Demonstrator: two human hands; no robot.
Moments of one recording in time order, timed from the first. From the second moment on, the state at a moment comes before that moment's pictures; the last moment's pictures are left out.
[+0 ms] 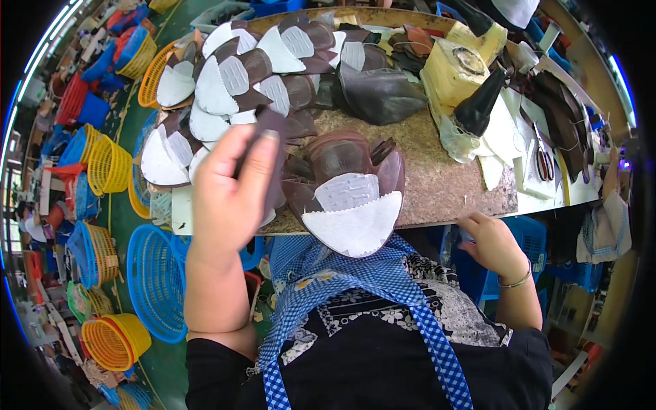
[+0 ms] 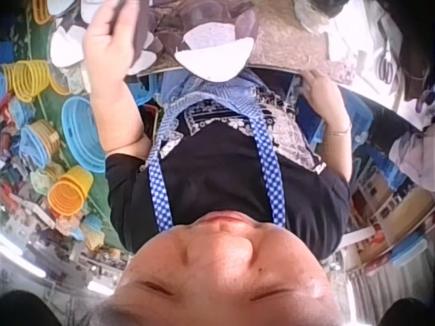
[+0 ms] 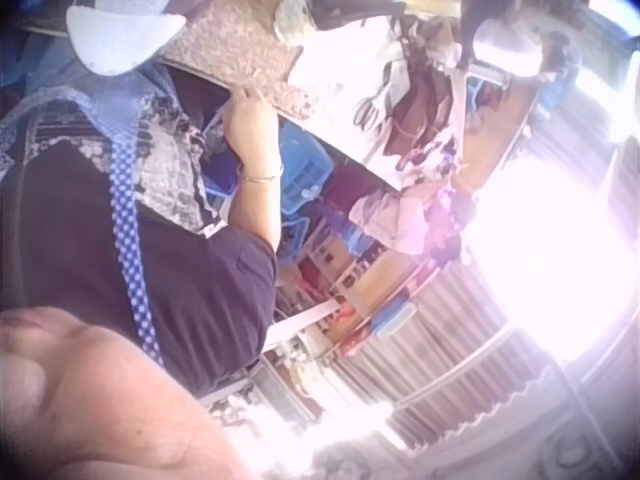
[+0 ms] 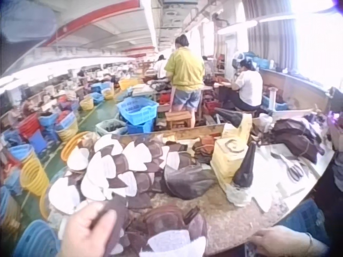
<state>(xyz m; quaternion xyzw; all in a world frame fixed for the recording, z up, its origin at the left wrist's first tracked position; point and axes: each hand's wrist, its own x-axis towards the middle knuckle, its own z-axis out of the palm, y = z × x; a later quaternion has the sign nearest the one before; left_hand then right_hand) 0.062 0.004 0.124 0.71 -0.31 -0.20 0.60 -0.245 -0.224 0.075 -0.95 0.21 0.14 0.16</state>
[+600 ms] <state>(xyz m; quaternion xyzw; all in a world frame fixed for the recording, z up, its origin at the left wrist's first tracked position) 0.007 -0.009 0.071 0.32 -0.01 -0.50 0.80 -0.112 -0.163 0.057 -0.21 0.18 0.01 0.96</state>
